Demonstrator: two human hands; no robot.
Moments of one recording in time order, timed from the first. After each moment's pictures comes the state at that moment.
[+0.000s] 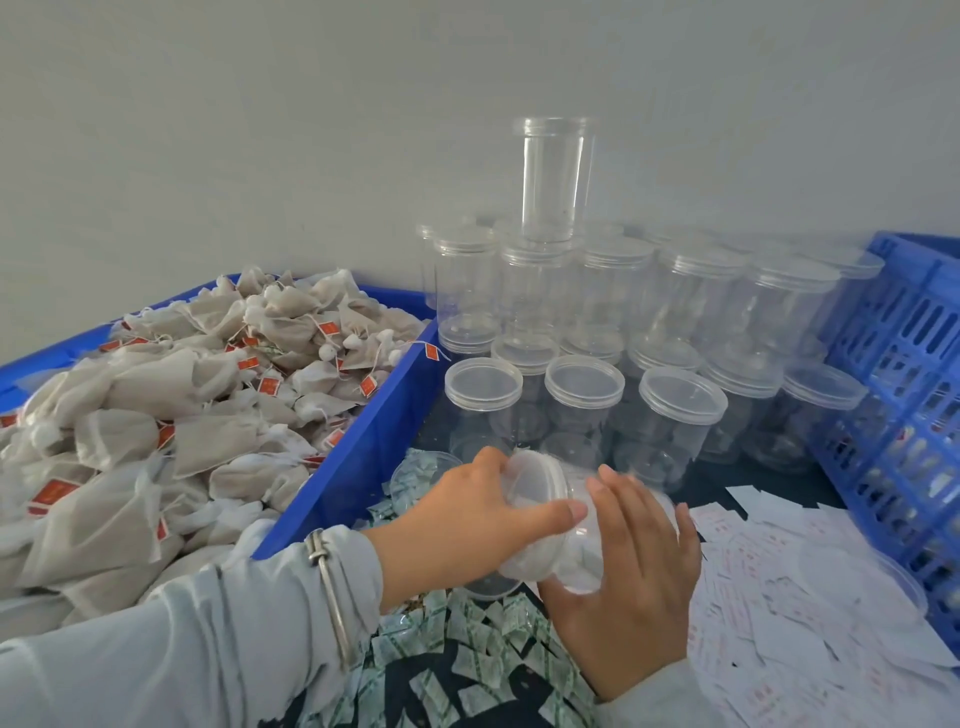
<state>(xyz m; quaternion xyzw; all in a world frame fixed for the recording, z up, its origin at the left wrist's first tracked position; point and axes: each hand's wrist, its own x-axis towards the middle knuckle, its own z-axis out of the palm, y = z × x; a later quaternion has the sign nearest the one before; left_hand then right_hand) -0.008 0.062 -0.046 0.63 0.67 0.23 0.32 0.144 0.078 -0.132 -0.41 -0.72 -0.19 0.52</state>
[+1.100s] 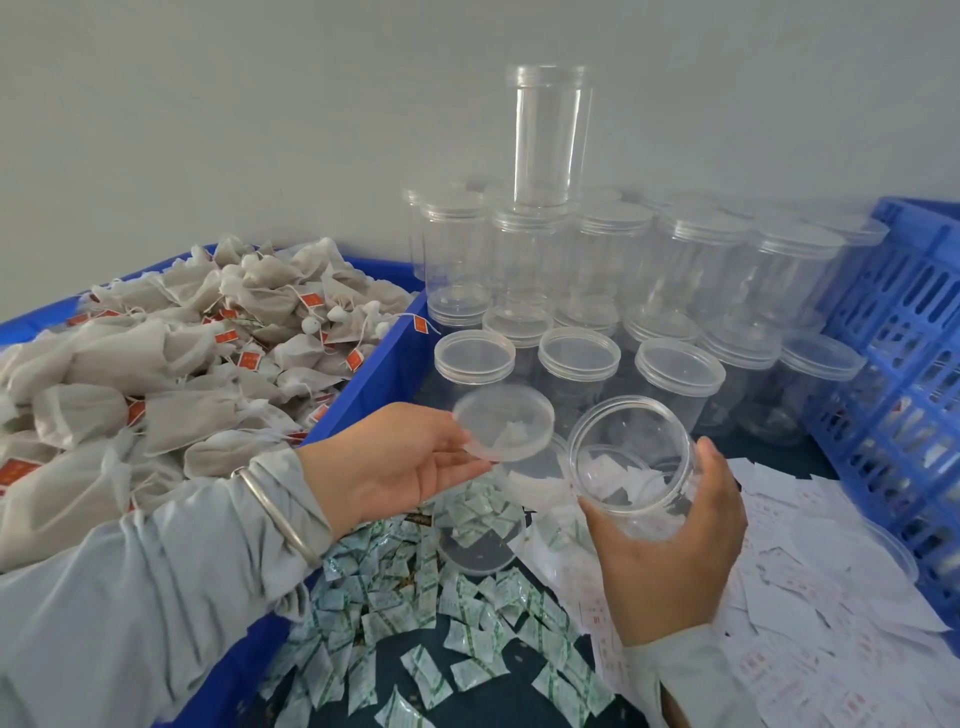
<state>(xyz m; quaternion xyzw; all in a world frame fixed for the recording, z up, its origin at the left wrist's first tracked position) -0.042 0.085 -0.033 0.26 0.53 0.45 0.68 0.158 0.087 -0.131 -0.56 -0.58 0.01 0.59</state>
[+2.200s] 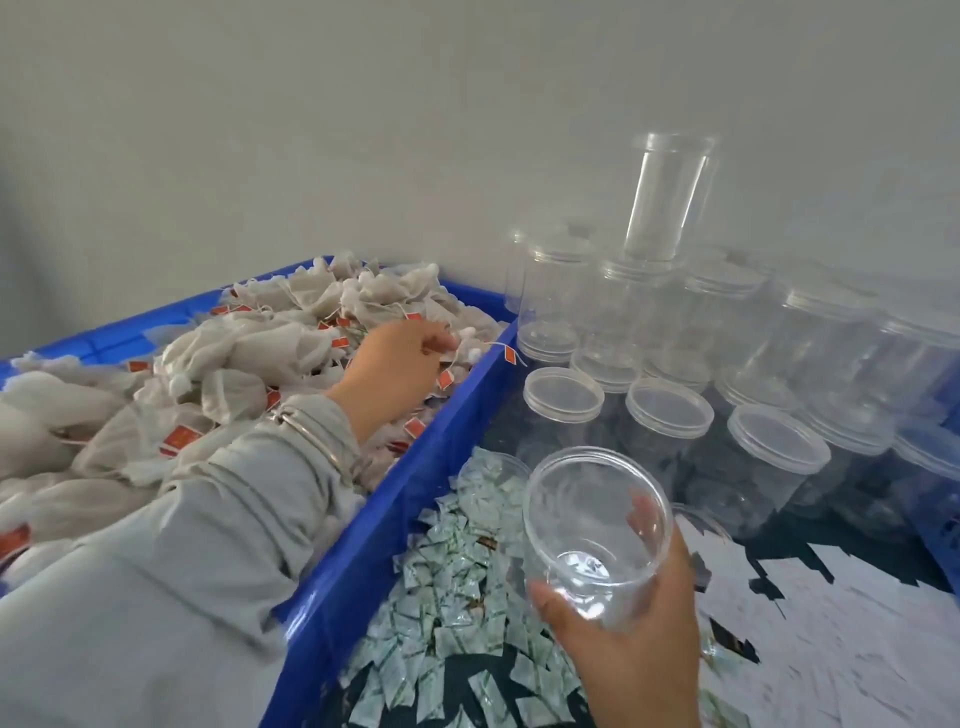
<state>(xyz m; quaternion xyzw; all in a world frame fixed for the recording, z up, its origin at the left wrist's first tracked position) -0.140 0.104 -0.005 0.53 0.75 0.38 0.09 0.096 0.035 -0.111 -0.39 -0.64 0.37 0.56</state>
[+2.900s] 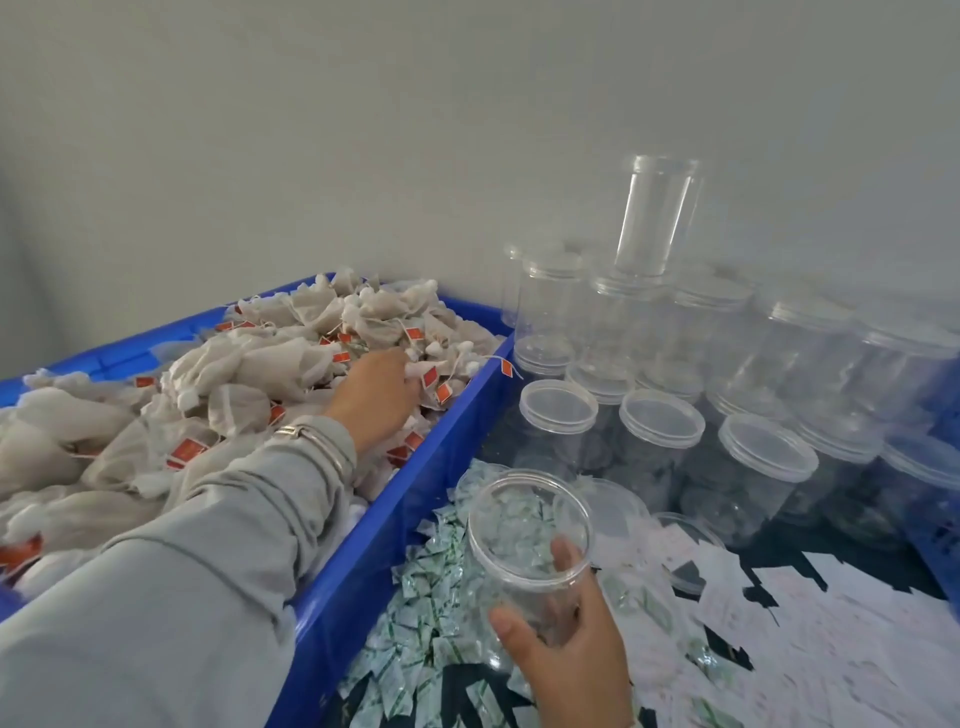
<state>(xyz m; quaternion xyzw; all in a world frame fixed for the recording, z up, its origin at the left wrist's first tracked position) -0.163 0.113 -0.031 0.53 0.80 0.30 0.00 0.082 0.028 -0.134 -0.34 -0.59 0.55 0.48</state>
